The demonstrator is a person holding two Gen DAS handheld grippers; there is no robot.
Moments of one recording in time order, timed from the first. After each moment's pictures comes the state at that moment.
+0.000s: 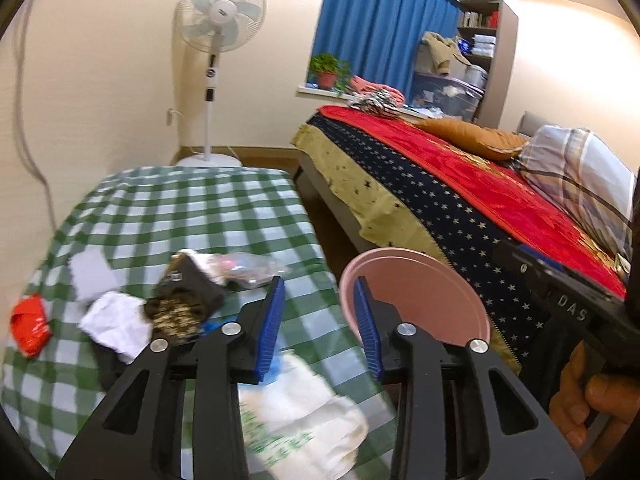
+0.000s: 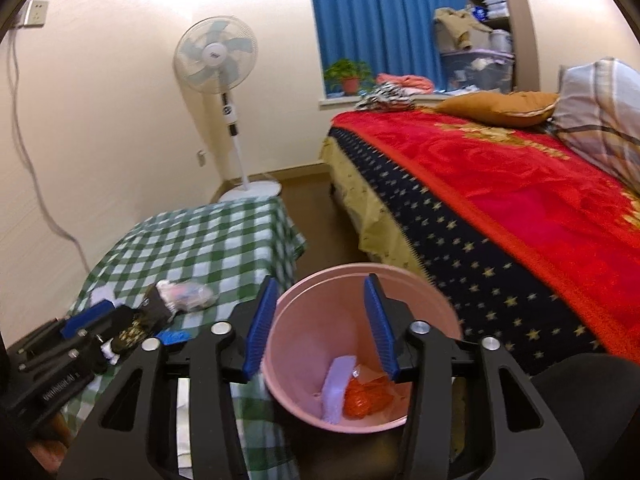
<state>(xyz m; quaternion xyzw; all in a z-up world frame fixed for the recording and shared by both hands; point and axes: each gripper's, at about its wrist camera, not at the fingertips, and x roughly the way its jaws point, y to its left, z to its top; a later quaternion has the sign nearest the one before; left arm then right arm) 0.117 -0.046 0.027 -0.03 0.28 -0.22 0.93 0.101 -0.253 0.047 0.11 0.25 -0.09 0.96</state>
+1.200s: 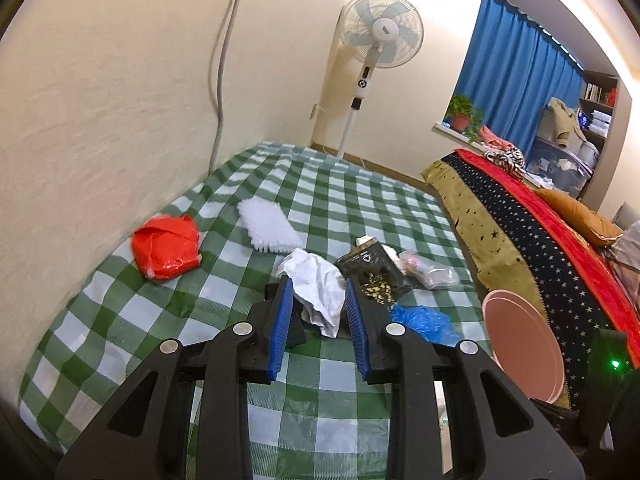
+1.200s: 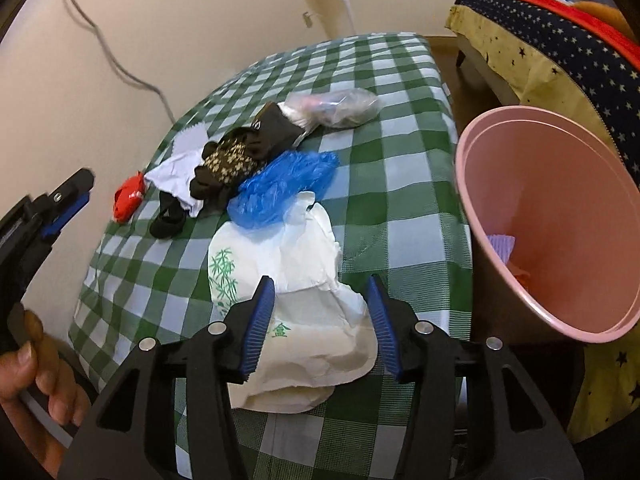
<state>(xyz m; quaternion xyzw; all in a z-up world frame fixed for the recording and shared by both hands) 0.106 0.086 -0.008 -0.14 0.28 -0.01 0.95 0.149 -0.140 -0.063 0.12 0.45 0.12 0.88</state>
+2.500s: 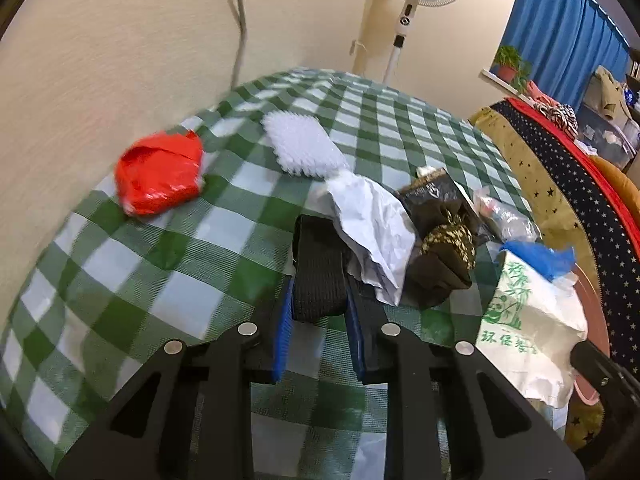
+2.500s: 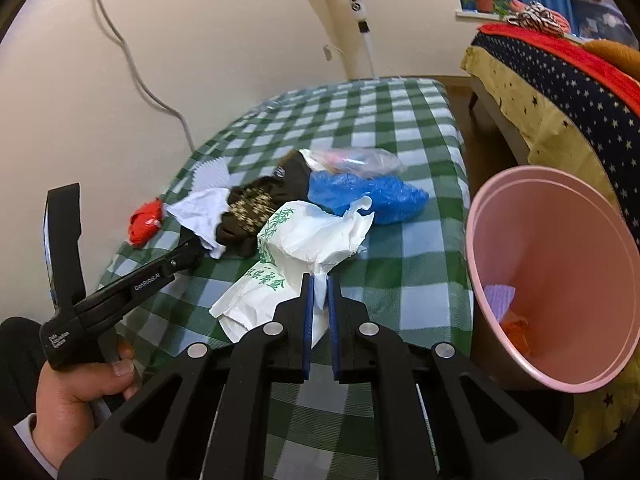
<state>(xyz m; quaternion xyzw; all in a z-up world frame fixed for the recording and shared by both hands) 0.150 0.090 -0.067 -0.13 0.38 0.05 0.91 0.153 -0.135 -0.027 0.10 0.37 0.14 0.91</state>
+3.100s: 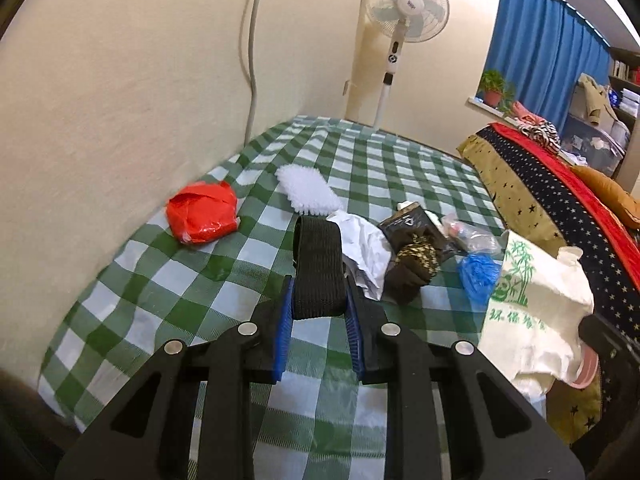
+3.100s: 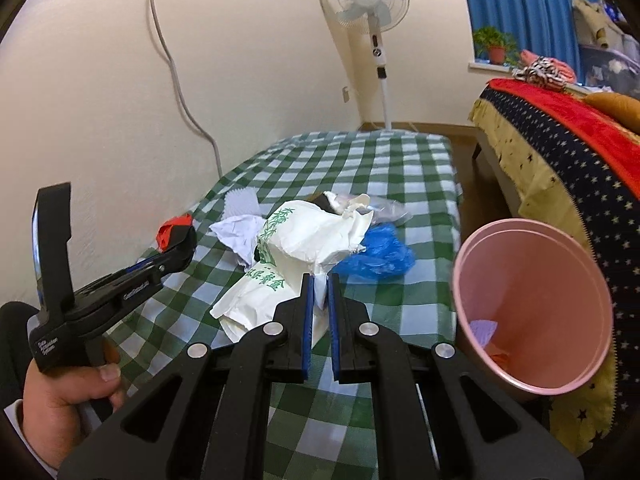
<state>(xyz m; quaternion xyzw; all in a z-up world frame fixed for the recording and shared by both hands) 0.094 0.089 -0.020 -0.11 0.32 0.05 0.94 0.101 -0.134 0.016 0.06 0.30 0.14 0.94</state>
